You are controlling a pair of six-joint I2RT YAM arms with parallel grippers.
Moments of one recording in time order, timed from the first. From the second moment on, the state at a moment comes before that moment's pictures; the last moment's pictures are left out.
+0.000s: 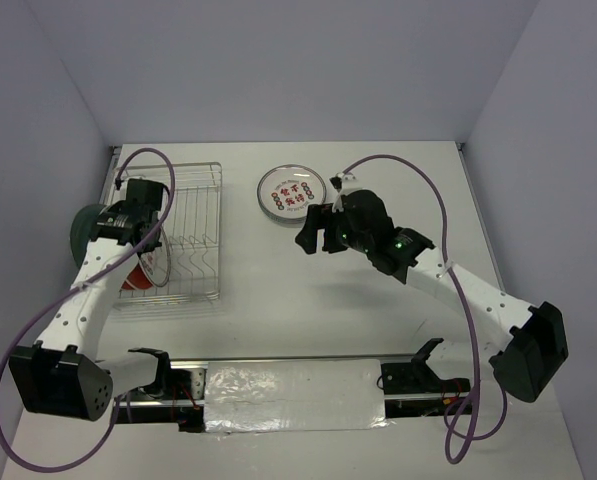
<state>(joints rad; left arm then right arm) -0.10 1.18 1.12 -0.93 -0.57 -0.28 0.70 1.21 0.99 -0.29 -0.02 0.49</state>
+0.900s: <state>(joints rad) -0.33 1.05 1.58 -1.09 -0.34 -0.31 0.73 1.11 0.83 0.06 -0.29 0.55</state>
